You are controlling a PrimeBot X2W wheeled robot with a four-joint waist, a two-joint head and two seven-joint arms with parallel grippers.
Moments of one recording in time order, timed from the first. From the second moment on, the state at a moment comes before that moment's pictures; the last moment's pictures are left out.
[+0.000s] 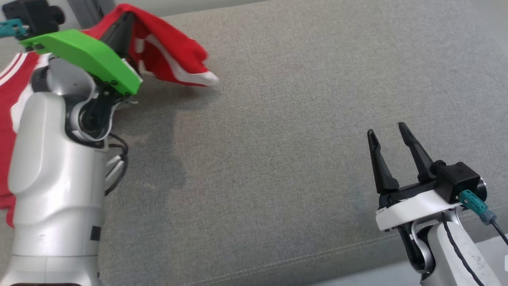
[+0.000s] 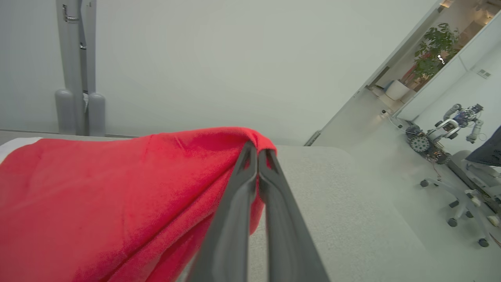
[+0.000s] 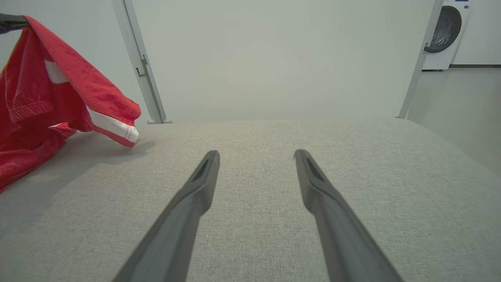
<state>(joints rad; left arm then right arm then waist) -0.79 0.10 -0.14 0.42 -0.71 -0.12 0.27 -0.07 -0.12 0.19 0.06 0.17 0.05 -0.25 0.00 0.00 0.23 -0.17</state>
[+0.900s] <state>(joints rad) -0.61 0.02 -0.29 0.21 -0.94 0.01 0.60 -0.05 -0.07 0.26 0.10 0.17 0.08 -0.25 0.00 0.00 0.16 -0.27</state>
